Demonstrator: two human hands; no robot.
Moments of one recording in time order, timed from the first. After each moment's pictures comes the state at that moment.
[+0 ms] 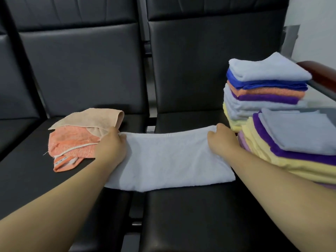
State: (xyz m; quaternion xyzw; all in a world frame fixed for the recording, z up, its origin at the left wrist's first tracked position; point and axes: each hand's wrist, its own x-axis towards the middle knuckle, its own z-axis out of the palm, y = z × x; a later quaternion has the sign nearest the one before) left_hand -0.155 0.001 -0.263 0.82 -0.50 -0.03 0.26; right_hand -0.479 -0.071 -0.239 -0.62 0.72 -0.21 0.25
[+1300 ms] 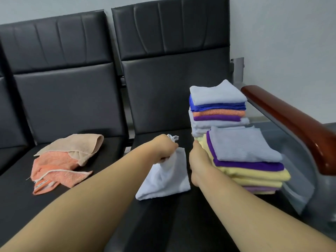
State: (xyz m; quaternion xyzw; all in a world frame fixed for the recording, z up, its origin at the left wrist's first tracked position) left_hand -0.406 -0.040 -0.156 0.74 -0.54 -0.36 0.16; right_hand -0.518 -0.022 -0.199 -0.28 0.60 -0.43 0.61
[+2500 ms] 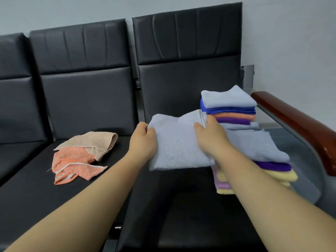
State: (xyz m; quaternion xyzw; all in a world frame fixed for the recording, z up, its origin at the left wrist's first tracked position) left_hand -0.341 0.027 -0.137 0.69 -0.49 -0.20 0.49; right_hand -0.540 -0.010 -0.129 -0.64 0.60 -0.37 0.31
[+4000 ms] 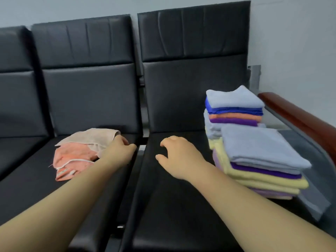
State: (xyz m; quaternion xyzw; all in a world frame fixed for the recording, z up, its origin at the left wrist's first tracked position) left_hand -0.243 0.033 -0.170 0.81 -0.46 -0.16 0.31; right_hand -0.467 0.029 -0.149 -0.86 0.46 -0.16 0.12
